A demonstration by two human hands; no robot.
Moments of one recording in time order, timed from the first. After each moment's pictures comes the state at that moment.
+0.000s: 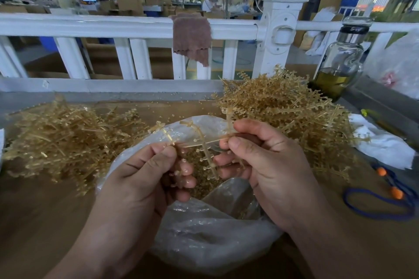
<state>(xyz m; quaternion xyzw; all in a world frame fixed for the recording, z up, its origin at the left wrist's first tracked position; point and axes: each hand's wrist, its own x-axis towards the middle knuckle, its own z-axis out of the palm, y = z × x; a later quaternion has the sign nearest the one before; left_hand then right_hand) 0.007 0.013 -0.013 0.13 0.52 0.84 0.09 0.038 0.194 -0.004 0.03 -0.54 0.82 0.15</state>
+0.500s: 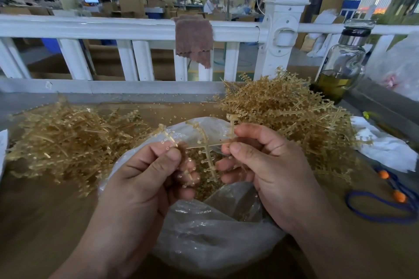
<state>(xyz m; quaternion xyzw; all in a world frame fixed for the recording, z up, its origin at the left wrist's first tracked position) 0.011 0.013 -0.009 0.13 0.51 0.85 0.09 0.035 0.200 -0.010 0.02 -0.60 0.78 0.15</state>
